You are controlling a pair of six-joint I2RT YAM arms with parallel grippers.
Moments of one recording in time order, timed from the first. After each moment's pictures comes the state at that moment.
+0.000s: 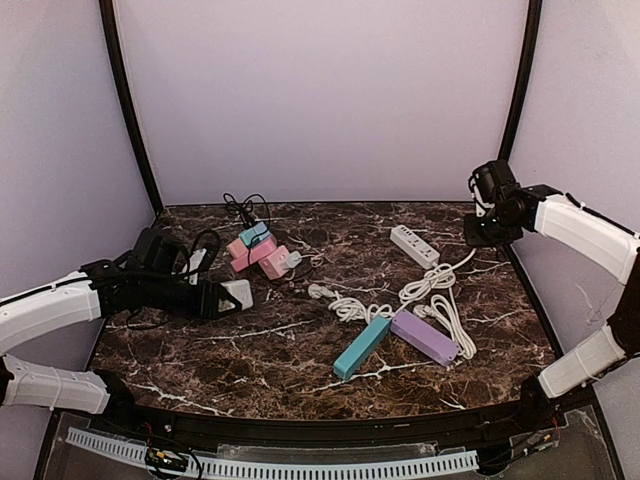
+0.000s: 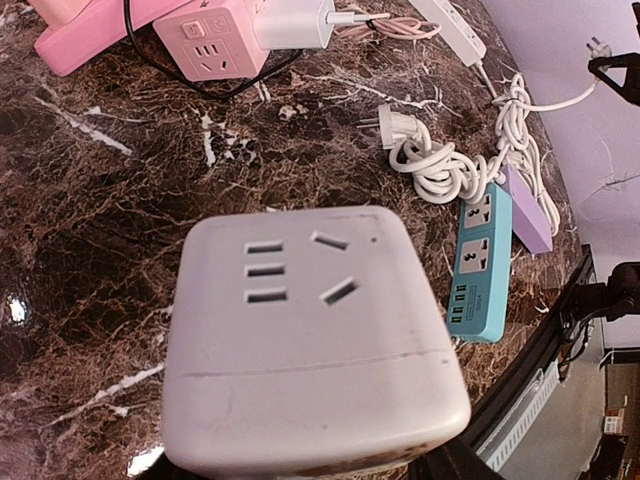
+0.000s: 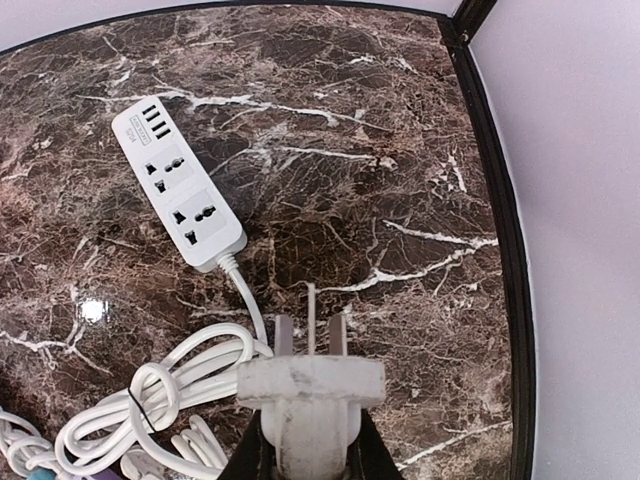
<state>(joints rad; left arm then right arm) -0.59 1.04 0.69 -0.46 0.29 -0.50 0.32 1.40 1.18 -0.72 0.30 0.23</state>
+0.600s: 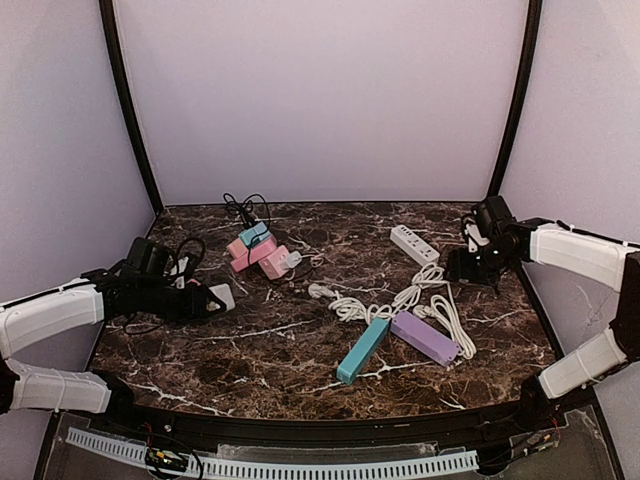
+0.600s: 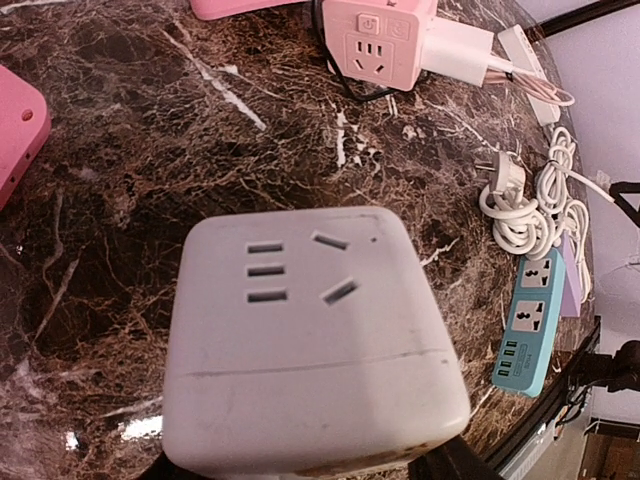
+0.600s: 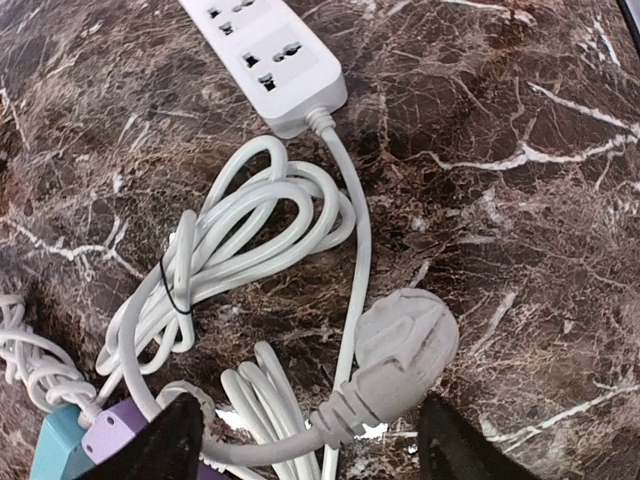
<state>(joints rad) -0.42 1.06 0.58 -0.40 0.31 -0.56 0.30 1.38 0.92 -0.60 -0.01 0.32</state>
